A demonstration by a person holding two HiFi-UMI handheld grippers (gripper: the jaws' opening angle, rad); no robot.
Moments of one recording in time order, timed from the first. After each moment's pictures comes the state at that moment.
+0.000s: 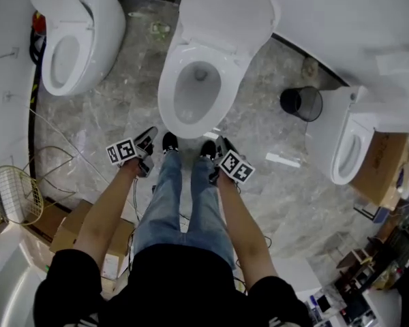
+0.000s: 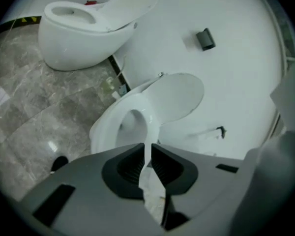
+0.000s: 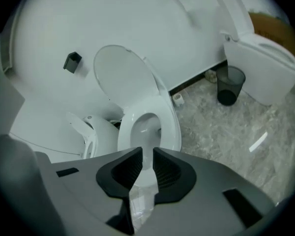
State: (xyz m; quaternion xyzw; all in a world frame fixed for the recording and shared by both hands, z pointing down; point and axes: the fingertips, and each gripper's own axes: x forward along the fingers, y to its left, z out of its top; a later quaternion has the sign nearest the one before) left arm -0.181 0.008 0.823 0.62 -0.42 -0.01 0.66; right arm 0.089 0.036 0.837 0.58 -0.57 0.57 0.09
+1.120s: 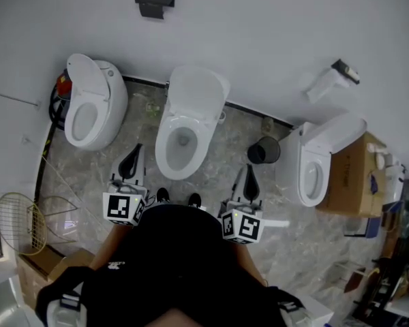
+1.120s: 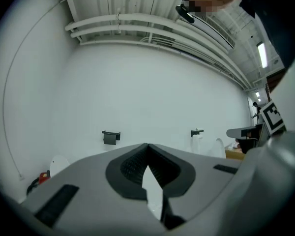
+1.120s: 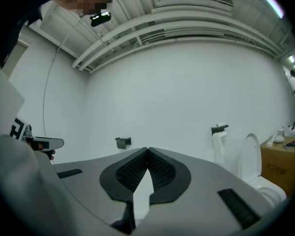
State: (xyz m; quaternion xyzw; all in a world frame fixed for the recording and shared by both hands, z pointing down) left arm -0.136 -0.018 0.259 0.84 -0.55 0.01 0.02; right arm 0.147 0.031 0.265 0.70 -0.71 0.05 -0.03
